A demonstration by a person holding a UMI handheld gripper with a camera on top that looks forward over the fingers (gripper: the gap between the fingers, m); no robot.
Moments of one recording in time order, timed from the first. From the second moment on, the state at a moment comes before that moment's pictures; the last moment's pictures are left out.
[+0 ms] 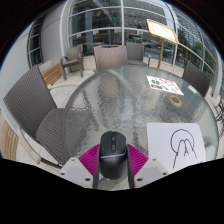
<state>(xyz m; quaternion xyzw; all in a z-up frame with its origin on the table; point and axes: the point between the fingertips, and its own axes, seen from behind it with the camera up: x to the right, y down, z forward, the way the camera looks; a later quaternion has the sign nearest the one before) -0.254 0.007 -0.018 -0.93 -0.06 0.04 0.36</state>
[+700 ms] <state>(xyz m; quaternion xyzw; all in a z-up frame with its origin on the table) -0.054 0.053 0.228 -0.86 -0.04 -0.02 0.50</state>
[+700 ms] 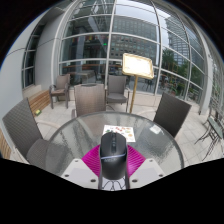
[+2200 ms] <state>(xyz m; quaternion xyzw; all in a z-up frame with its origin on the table) -0.051 -0.155 0.230 -0.89 -0.01 0.00 0.46</state>
